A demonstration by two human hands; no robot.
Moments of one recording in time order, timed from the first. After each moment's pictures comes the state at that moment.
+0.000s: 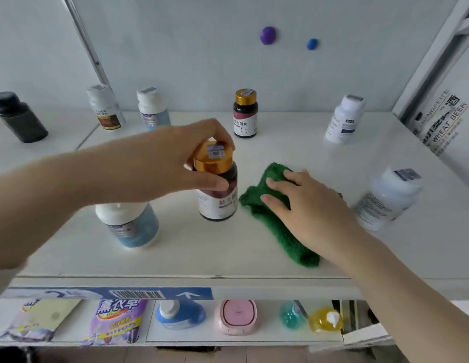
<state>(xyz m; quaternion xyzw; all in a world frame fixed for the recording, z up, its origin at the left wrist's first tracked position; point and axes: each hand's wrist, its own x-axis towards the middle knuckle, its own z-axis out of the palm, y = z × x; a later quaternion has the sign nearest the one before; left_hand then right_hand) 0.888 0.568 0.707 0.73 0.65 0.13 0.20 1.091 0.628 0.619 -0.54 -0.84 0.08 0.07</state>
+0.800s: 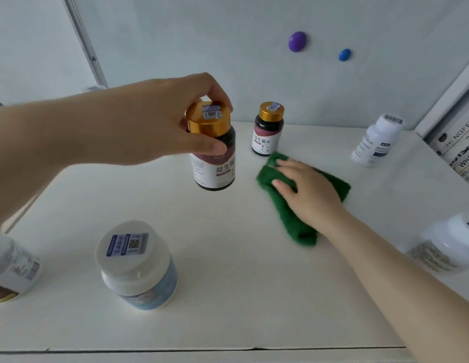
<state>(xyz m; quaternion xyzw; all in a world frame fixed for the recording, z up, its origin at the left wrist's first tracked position) 0.826 0.621 0.730 0.71 0.66 0.18 0.16 1.035 0.714 0.605 -0.50 -0.84 0.14 0.19</state>
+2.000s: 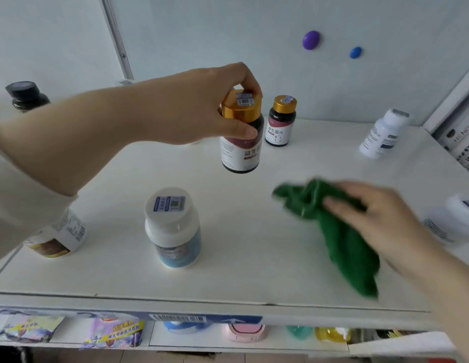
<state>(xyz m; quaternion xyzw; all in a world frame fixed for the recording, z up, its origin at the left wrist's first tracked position) 0.835 0.608 0.737 0.74 0.63 0.17 0.15 1.090 0.634 0.636 -0.40 -0.76 0.38 0.33</state>
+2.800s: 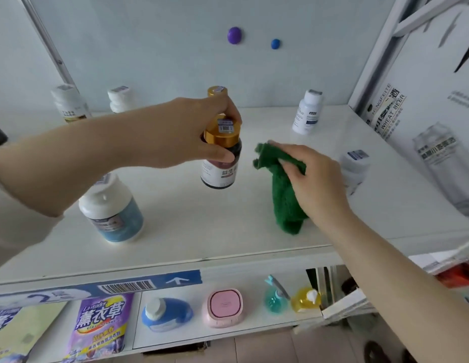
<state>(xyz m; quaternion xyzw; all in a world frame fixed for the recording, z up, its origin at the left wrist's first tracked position) 0.911 0.590 0.721 0.79 0.59 0.13 0.15 1.113 0.618 0.631 -0.49 -0.75 0.17 0.41</state>
